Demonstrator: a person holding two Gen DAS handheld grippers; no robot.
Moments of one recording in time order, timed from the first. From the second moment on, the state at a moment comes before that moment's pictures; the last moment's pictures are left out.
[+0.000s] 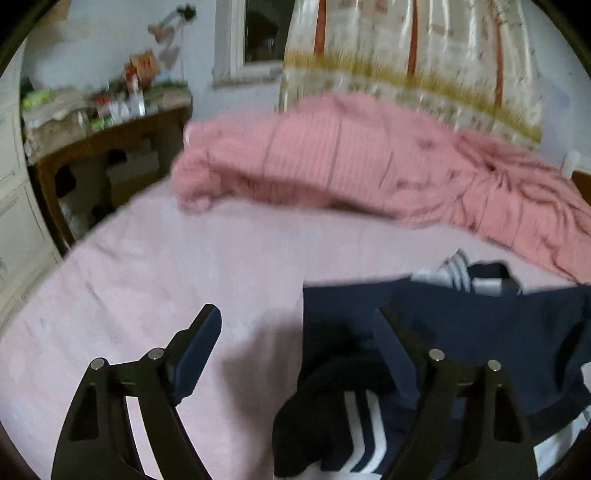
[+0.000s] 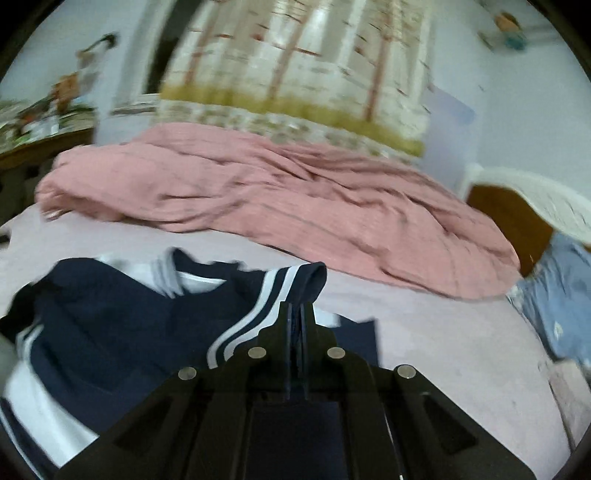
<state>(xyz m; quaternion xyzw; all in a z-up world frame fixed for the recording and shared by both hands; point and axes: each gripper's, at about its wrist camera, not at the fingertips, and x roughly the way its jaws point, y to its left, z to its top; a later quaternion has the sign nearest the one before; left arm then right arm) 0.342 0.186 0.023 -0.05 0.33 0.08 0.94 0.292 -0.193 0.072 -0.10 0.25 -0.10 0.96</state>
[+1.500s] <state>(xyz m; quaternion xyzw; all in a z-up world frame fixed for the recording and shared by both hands) 0.342 0.137 0.006 0.00 0.42 -0.07 0.91 0.334 -0.284 -0.038 0.10 0.45 -0.04 0.89</state>
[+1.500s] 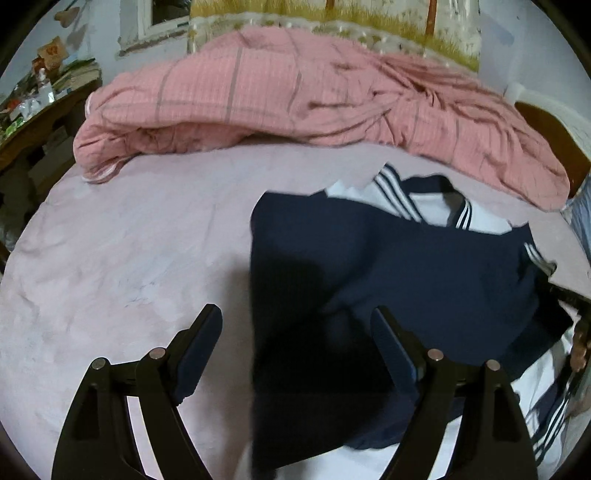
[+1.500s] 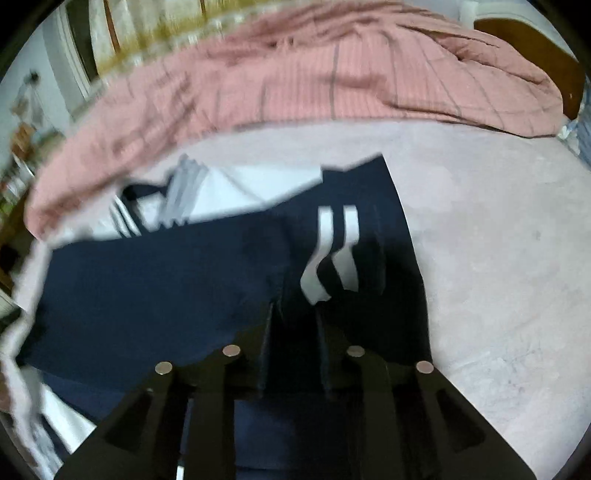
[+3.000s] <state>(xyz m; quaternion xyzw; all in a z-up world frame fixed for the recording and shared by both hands) 0.335 0.106 -0.014 0.03 0.25 0.02 0.97 0.335 -0.266 -0.023 0.04 0.42 -0.04 0.91</state>
